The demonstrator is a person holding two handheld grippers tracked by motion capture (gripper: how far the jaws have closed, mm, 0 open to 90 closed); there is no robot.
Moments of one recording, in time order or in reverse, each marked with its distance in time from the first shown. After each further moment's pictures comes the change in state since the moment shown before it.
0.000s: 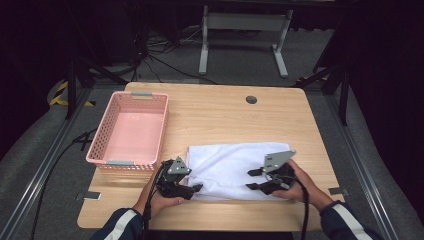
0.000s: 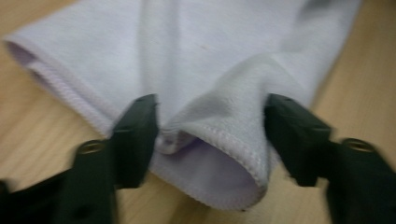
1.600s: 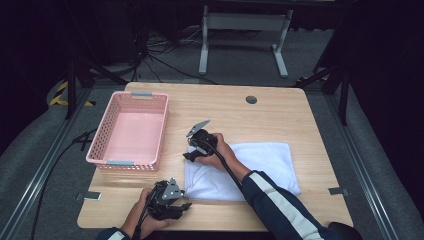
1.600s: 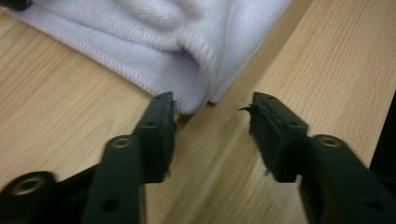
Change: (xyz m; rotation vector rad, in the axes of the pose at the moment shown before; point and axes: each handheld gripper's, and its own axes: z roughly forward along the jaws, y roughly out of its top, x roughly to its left) left arm -0.028 -0.047 -0.017 0.085 0.072 0.027; right arm -0.060 0.131 0.180 0.096 -0.156 0.186
